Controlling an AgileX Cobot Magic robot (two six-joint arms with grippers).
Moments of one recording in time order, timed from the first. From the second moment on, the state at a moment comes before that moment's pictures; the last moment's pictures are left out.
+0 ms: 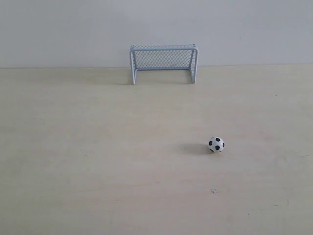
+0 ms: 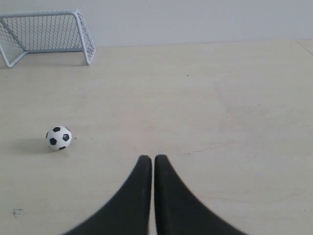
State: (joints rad) left arm 0.00 0.05 0.00 0.28 0.34 -0.16; right arm 0.03 0.01 0.00 0.07 0.35 -0.02
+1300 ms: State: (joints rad) left arm 0.00 0.05 0.00 0.28 0.34 -0.16; right arm 0.03 0.01 0.00 0.07 0.13 -0.01
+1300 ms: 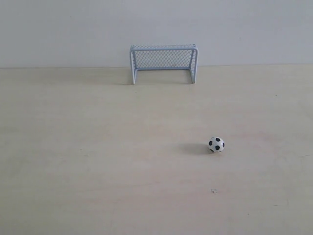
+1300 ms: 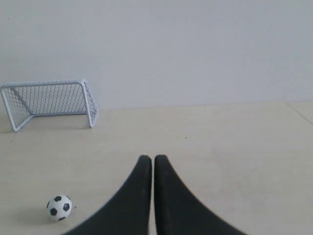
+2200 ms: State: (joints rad) left arm 0.00 0.05 0.00 0.28 0.34 -0.16; right arm 0.03 0.02 -0.19 0.08 0.08 -0.02
